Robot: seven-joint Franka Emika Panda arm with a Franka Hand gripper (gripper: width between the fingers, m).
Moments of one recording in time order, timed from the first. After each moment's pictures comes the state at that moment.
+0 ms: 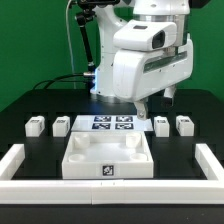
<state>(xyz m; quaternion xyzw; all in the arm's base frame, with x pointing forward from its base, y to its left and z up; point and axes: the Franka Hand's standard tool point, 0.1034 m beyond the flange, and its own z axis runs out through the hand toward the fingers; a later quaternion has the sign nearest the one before) 0.559 0.056 0.112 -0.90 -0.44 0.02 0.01</state>
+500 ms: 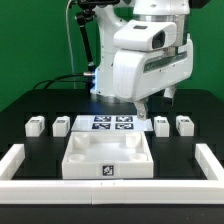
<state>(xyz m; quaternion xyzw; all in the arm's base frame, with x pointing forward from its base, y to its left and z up) 0.559 0.056 0.112 -0.90 -0.44 0.02 0.01</state>
